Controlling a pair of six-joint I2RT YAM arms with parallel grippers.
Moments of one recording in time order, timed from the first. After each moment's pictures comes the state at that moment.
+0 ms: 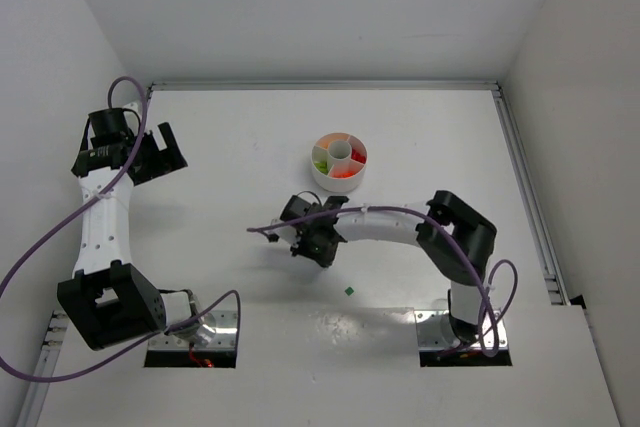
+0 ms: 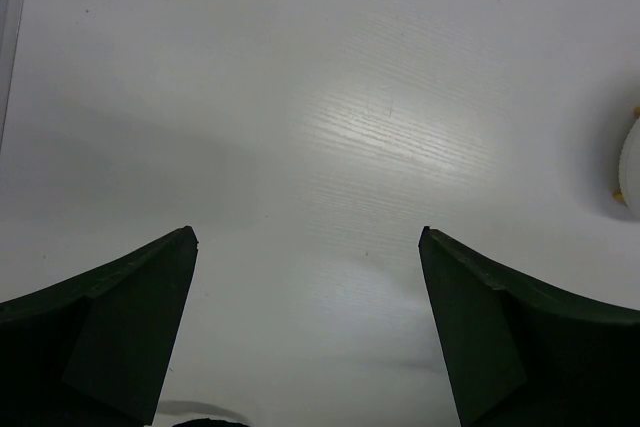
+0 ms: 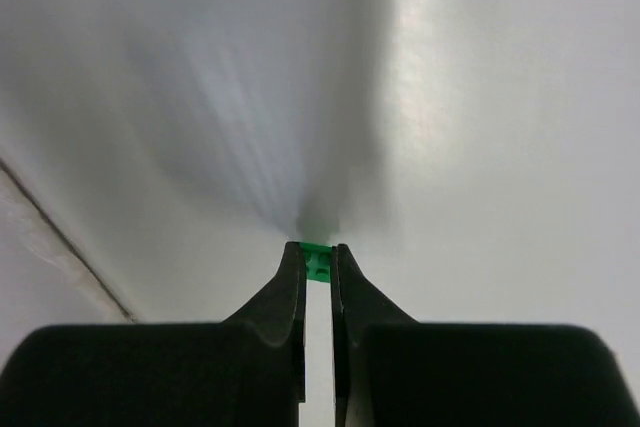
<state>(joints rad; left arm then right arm) 0.34 1.25 1.19 -0.78 0.18 -0.12 1.08 1.91 1.19 -0.62 -0.06 -0.22</state>
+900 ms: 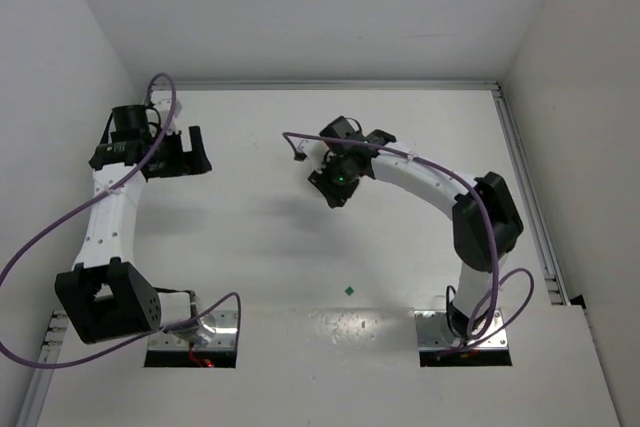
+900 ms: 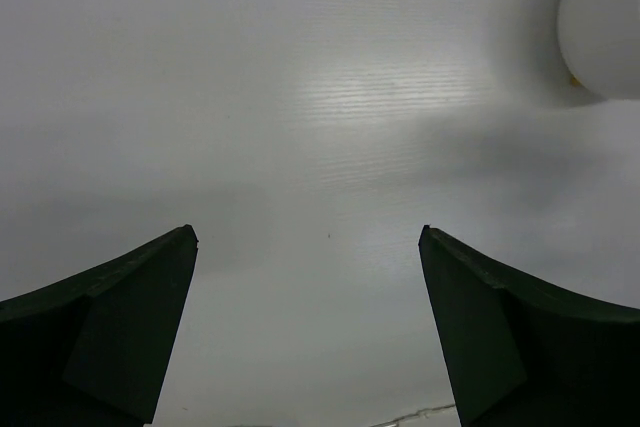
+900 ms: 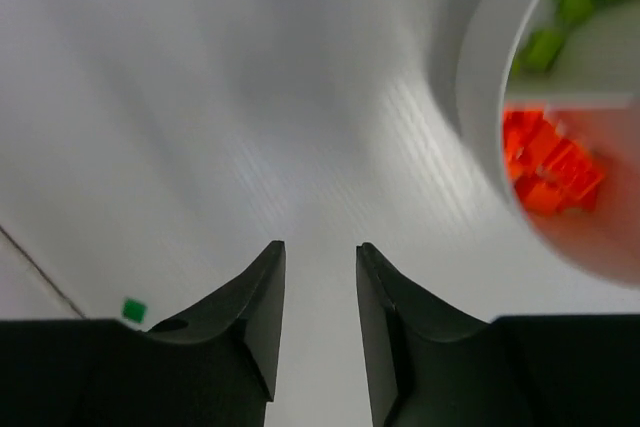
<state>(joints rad) 0.23 1.28 1.19 -0.78 0.32 0.03 0.72 1.85 1.47 -0.75 -0.20 -0.29</state>
